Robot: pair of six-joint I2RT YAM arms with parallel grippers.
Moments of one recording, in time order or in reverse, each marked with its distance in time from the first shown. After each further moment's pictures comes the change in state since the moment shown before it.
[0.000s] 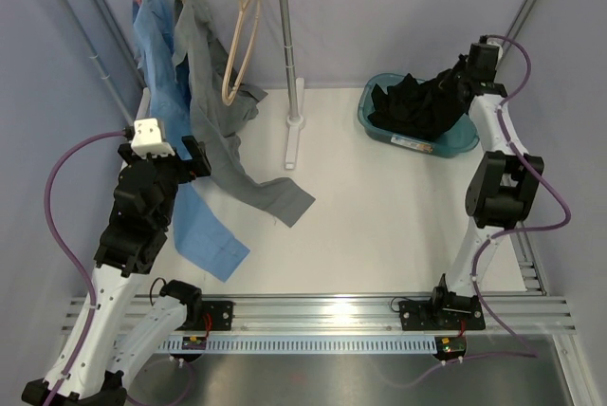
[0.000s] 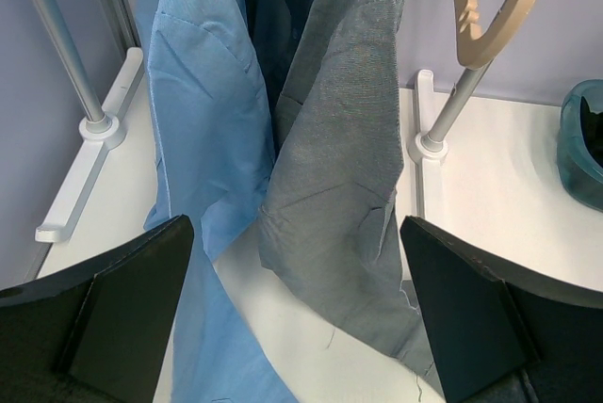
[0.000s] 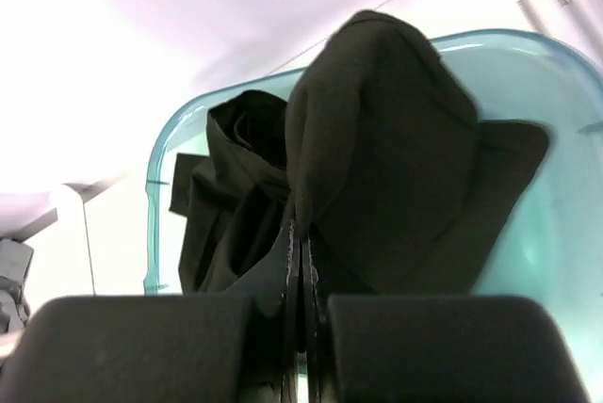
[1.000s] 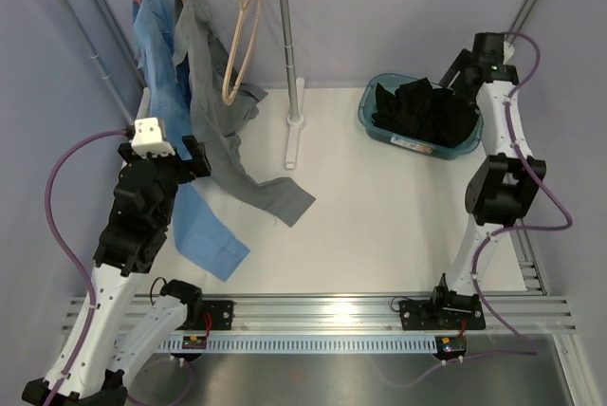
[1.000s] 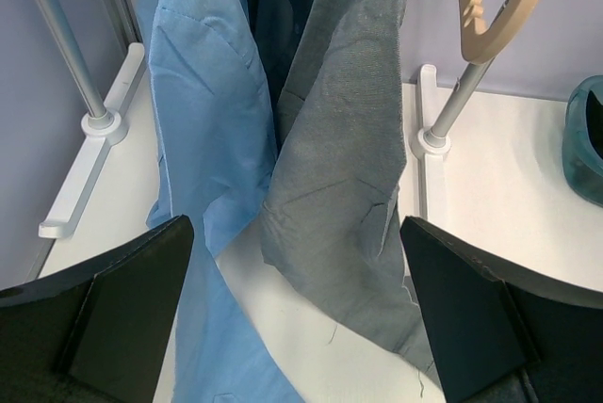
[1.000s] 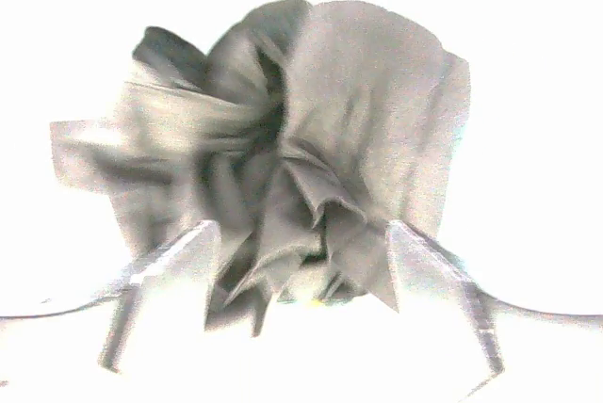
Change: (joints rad) left arm 0.002 -0.001 0.006 -0.014 -0.001 0.000; right arm 0.013 0.106 0.282 -0.462 0.180 -0.007
